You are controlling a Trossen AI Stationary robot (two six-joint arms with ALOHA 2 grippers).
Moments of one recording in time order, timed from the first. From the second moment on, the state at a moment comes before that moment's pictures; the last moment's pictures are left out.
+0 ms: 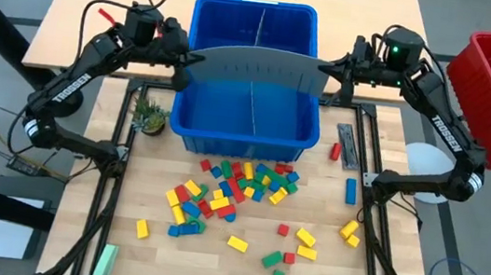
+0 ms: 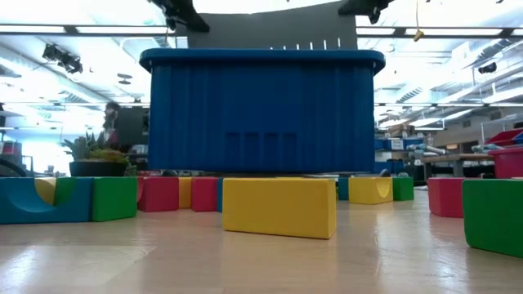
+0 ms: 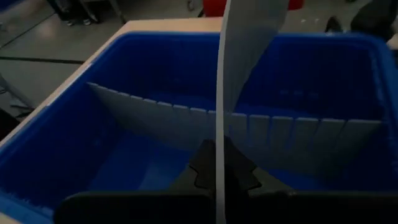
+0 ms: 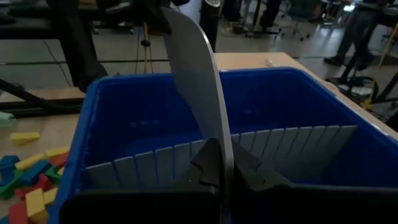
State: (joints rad) left arm 0.76 1.27 1.57 -0.76 0.22 0.38; right arm -0.84 1.18 1.47 -0.60 -0.54 -0.29
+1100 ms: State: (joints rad) left arm 0.81 1.22 1.57 -0.91 0.15 0.42; right arm -0.73 1.23 1.47 -0.56 -0.55 -0.21
